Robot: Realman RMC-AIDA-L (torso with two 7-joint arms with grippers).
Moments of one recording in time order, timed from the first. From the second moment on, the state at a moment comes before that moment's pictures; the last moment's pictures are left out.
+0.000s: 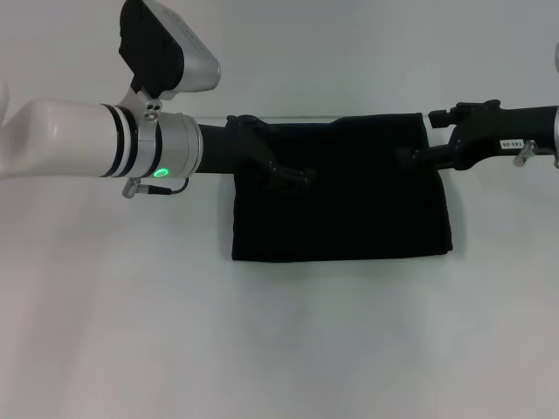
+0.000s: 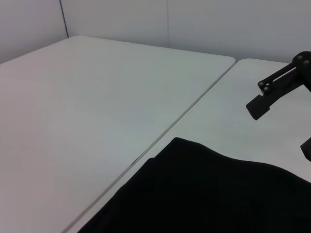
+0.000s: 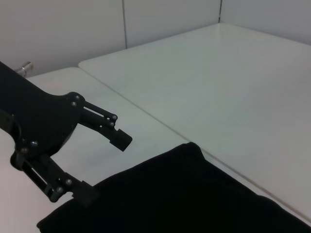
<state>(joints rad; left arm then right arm) -0.83 -2.14 0.98 0.71 2.14 0.98 -1.63 0.78 1.98 -0.79 -0.69 -2.15 -1.19 1.63</state>
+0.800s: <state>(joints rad) -0.81 -2.13 0.96 0.72 2.15 1.09 -1.64 0.78 1.98 -0.80 -0.69 -2.16 -1.19 1.63</state>
